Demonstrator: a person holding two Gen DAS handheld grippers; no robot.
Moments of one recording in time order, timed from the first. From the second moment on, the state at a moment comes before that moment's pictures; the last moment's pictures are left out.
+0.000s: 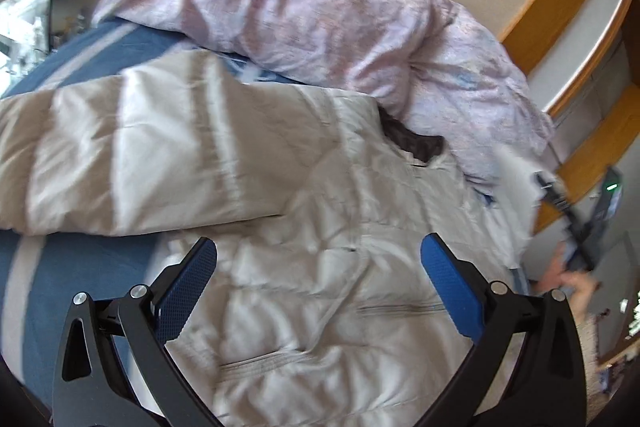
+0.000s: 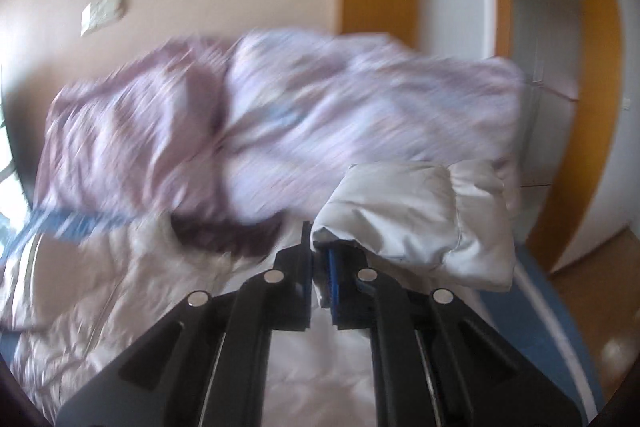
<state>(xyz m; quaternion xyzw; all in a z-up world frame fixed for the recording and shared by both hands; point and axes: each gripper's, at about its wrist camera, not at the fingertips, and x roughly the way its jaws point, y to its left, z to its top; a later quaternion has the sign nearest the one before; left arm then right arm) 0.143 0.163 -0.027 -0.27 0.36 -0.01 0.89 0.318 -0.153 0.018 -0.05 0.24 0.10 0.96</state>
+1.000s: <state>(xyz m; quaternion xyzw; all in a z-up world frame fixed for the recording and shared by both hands) 0.297 0.103 -0.084 -0.43 0.46 -0.13 0.76 0.299 -0.066 -0.069 -0.10 0.41 0.34 0.84</state>
